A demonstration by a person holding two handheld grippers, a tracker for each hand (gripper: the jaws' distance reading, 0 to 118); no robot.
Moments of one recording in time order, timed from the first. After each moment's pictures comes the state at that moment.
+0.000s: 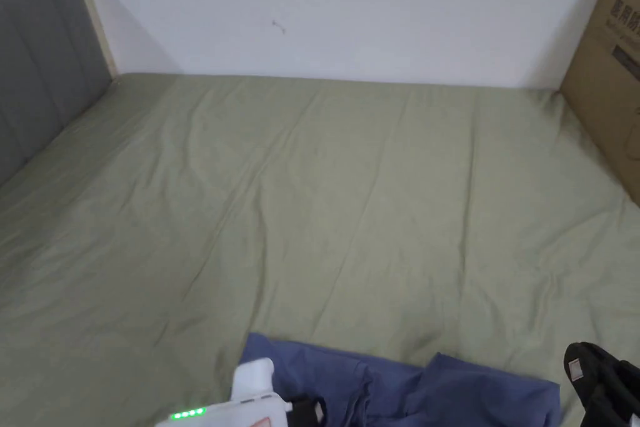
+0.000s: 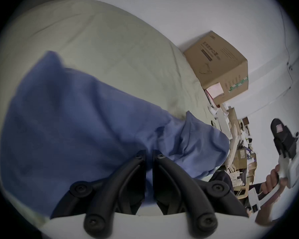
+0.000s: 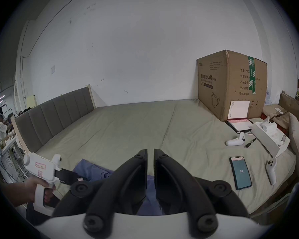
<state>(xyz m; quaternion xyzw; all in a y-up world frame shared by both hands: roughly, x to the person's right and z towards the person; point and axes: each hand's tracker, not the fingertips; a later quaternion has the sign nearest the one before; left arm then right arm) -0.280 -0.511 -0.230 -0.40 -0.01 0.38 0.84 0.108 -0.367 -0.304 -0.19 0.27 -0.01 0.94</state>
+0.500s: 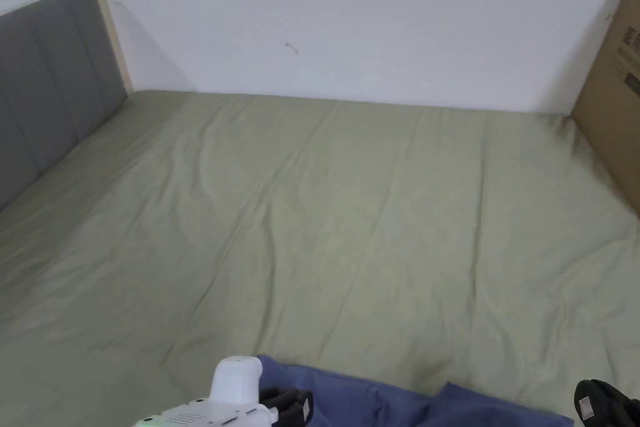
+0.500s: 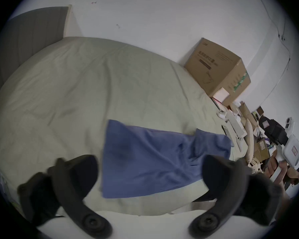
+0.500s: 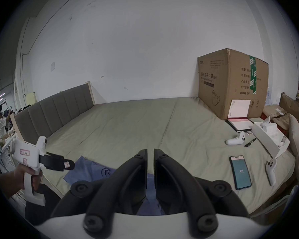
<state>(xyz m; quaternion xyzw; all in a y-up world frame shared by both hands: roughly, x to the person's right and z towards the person) -0.292 -0.445 -0.209 -0.33 0.02 0.24 0.91 0.104 -0.374 -0.310 -0.20 0.27 -0.01 0.94</state>
